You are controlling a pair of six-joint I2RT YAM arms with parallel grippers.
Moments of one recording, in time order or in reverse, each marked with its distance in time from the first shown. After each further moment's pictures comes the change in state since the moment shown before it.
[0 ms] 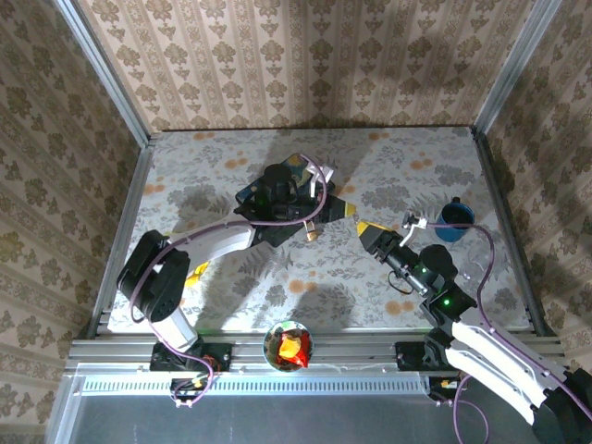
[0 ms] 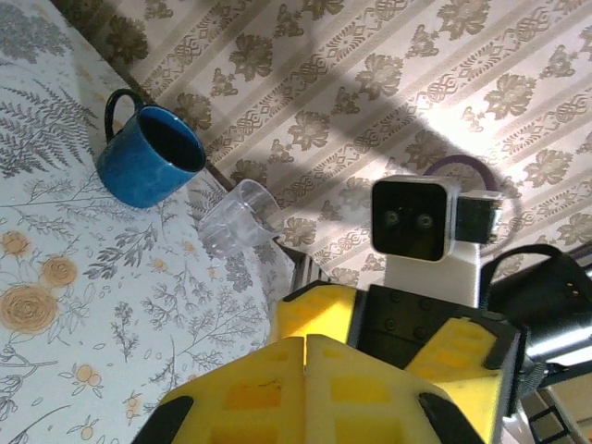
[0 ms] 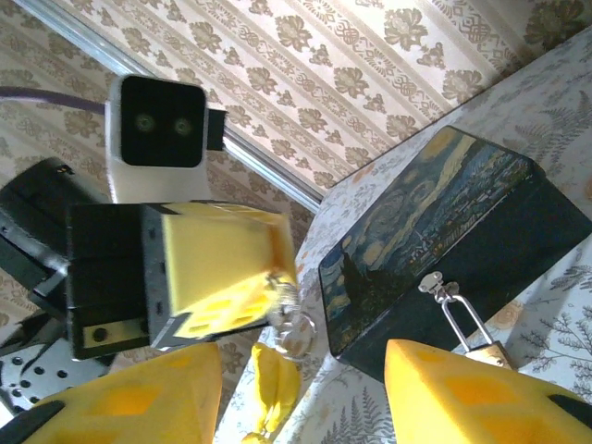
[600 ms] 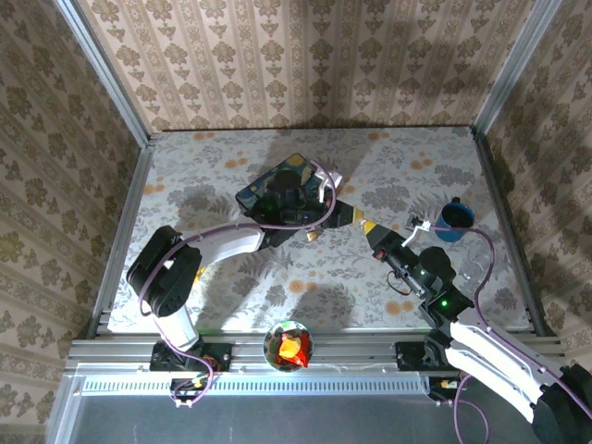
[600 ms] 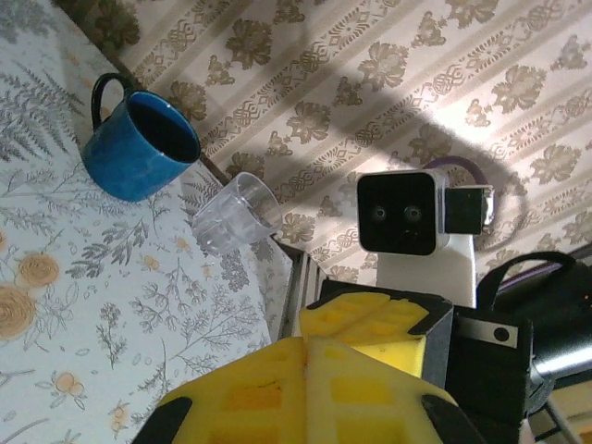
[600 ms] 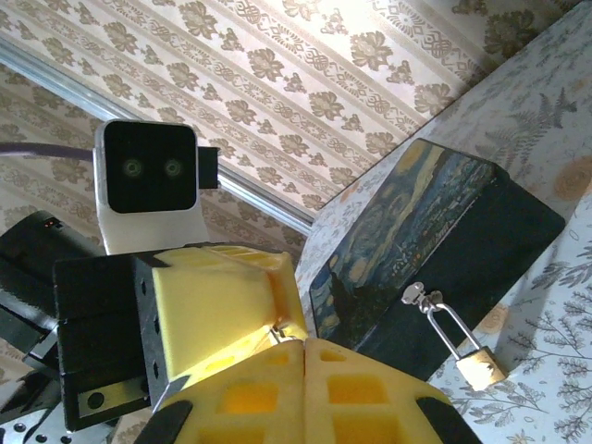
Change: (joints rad) left arm -0.046 0.069 0.002 0.078 -0.032 -0.033; right arm 0.010 0.018 -0.041 0.068 0.084 0.093
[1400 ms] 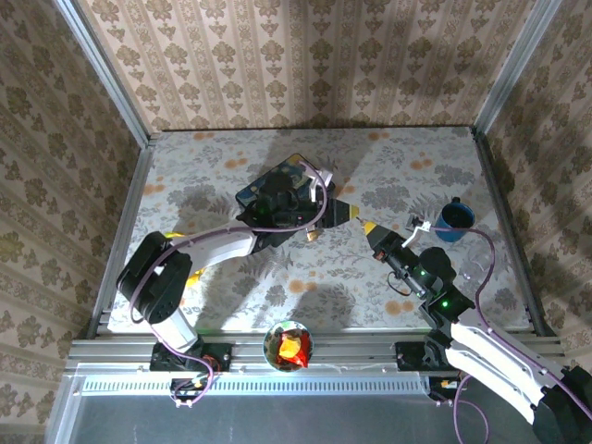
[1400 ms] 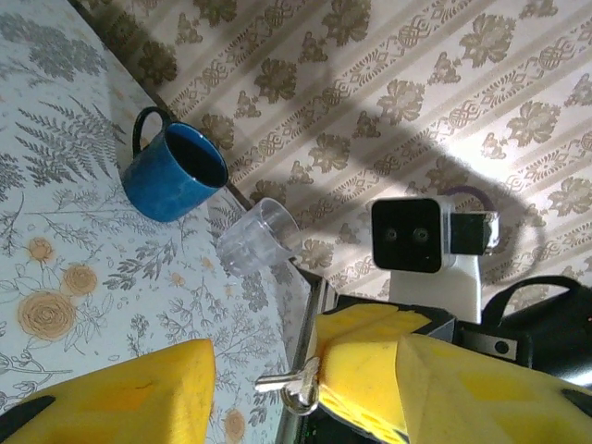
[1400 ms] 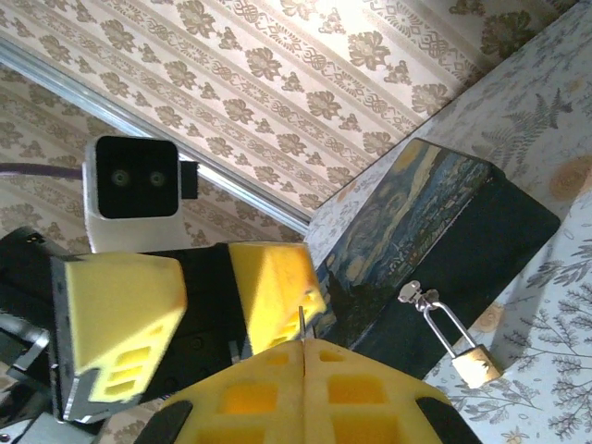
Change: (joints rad) left arm 0.017 -0.063 -0.062 0.006 -0.081 0.001; right arm 0.000 -0.014 0.000 -0.021 0.003 -0.006
